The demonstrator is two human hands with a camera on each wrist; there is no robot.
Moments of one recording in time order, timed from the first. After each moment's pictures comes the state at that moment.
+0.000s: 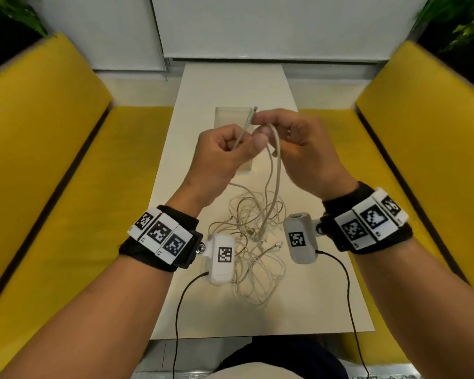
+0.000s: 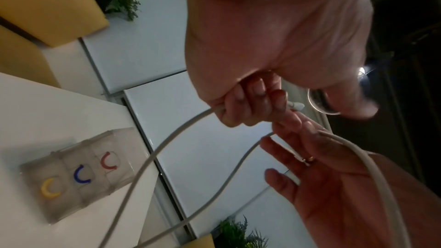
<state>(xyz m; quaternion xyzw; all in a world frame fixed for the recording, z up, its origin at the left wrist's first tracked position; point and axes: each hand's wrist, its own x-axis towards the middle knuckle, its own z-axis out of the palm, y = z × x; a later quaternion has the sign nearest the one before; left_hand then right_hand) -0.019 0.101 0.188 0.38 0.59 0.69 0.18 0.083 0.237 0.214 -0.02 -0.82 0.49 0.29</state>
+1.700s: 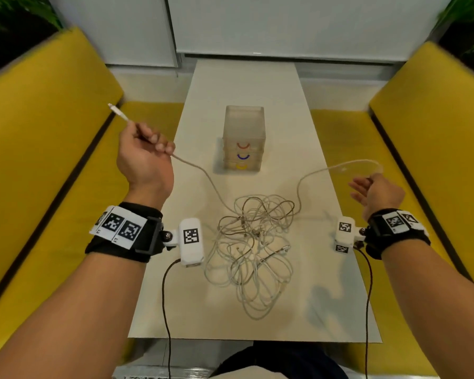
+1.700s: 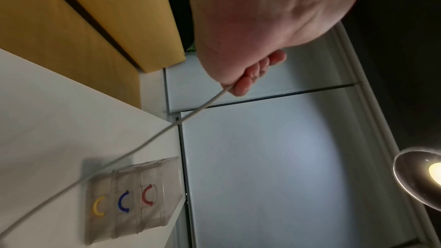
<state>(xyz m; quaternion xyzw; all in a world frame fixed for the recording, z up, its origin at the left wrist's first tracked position) -0.093 0.048 0.167 0.04 0.37 0.92 0.08 0.131 0.385 0.077 -0.55 -0.41 0.61 0.39</state>
